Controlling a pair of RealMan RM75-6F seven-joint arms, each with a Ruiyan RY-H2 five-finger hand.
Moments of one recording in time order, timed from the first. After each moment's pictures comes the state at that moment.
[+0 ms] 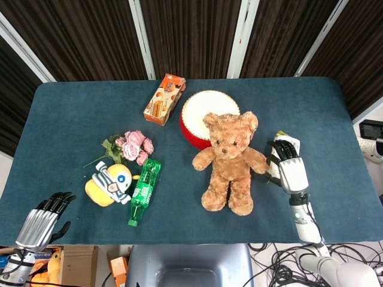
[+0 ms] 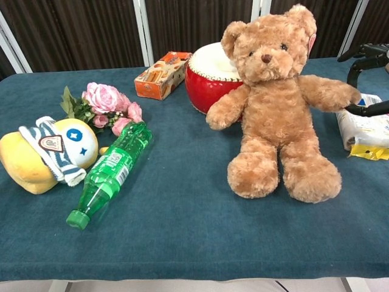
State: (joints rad) left arm -0.14 -1.21 0.06 -1.49 1.67 1.47 0.11; right arm 0.47 -1.87 0.15 -0.58 -1.53 1.54 0.33
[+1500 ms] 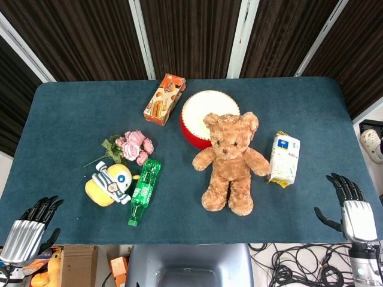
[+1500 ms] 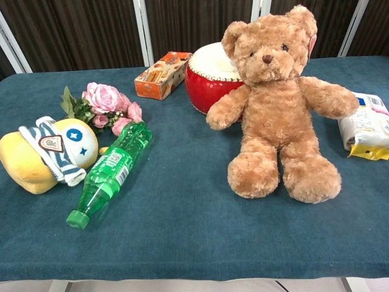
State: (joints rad) left arm -0.04 -1.15 0.08 -1.62 1.71 1.59 0.21; right arm 0.09 -1.26 -0.02 -1.51 -1.47 1.62 0.10
